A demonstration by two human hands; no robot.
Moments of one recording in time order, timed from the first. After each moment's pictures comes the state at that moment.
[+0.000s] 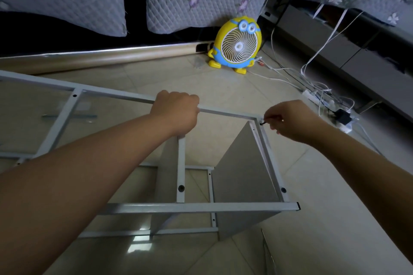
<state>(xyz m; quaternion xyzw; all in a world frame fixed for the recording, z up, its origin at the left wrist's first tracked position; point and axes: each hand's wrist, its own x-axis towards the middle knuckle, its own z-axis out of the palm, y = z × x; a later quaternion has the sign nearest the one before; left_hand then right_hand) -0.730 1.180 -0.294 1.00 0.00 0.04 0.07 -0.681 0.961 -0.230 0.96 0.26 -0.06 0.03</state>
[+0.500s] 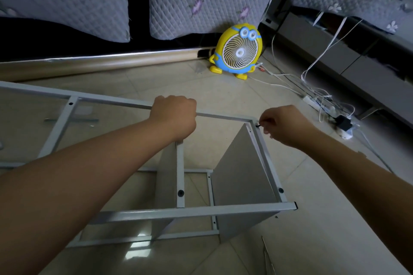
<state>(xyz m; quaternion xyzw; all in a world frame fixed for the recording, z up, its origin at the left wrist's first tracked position) -0.732 1.181 -0.289 1.00 0.04 0.02 0.07 -0.679 0.973 -0.234 0.97 0.23 -0.05 0.02</state>
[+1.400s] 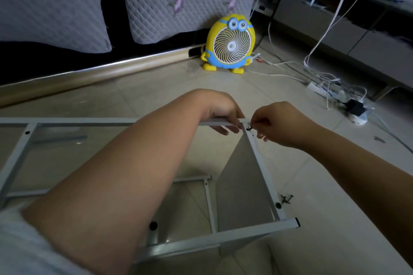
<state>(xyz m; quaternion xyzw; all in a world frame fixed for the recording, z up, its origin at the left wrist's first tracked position) -0.631 1.100 -0.273 0.79 0.01 -0.32 0.52 -0.662 0.956 -0.232 0.96 0.26 -0.09 -0.05</state>
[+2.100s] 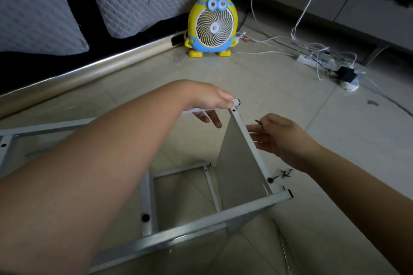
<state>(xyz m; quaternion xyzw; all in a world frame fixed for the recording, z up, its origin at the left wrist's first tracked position) -0.641 1.097 -0.275 0.83 -0.07 -0.33 0.44 -0.698 0.923 -0.286 0.75 -0.09 -0.21 -0.62</state>
